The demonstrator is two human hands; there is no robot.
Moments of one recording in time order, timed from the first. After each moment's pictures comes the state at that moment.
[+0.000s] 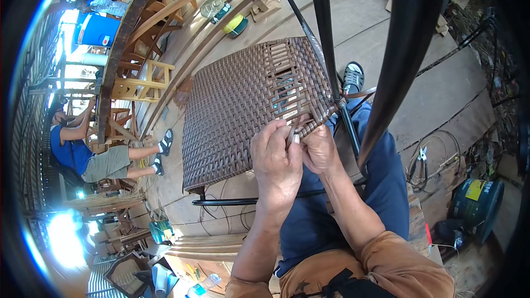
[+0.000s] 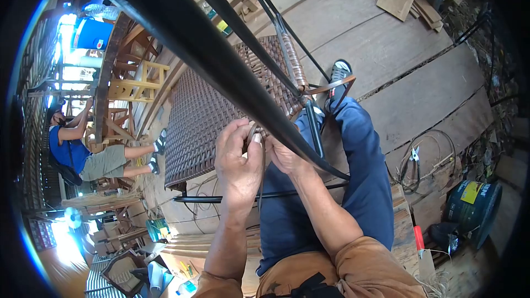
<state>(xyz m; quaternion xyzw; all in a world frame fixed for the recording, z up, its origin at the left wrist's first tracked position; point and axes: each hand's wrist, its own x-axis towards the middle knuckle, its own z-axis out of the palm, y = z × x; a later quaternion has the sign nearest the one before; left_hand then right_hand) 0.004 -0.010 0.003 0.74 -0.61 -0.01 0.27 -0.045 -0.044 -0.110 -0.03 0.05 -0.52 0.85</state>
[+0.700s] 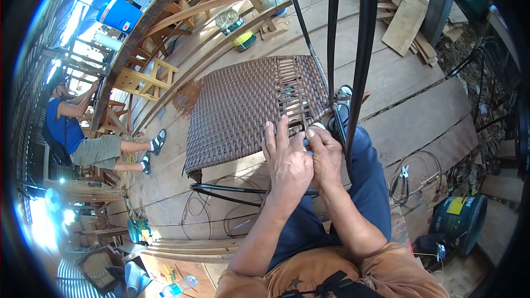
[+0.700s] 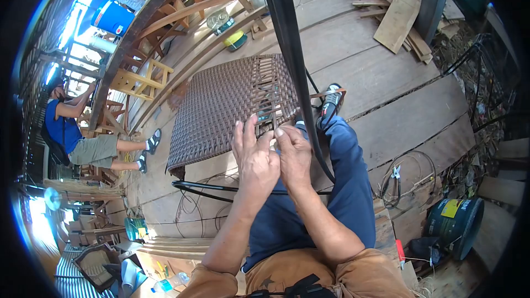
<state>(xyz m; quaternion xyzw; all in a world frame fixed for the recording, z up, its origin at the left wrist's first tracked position) -0.021 0.020 0.014 0.73 -0.65 0.05 0.19 -0.080 -0.014 -0.051 -0.24 0.39 -0.52 0.72</state>
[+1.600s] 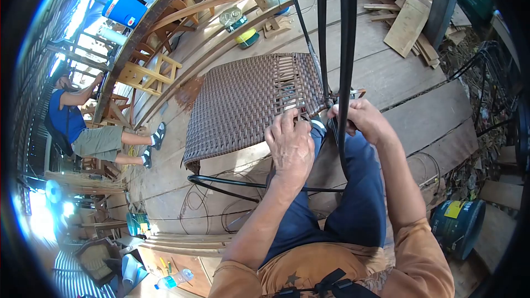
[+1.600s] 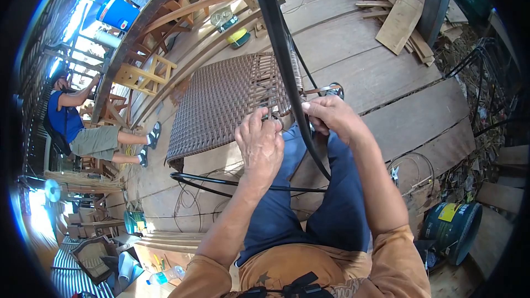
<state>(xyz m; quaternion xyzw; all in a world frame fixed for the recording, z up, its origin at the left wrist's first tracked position) -0.034 0.001 -0.004 0.71 -0.67 0.14 0.20 -0.186 -0.111 -0.028 -0.48 0.35 -0.24 0.77</state>
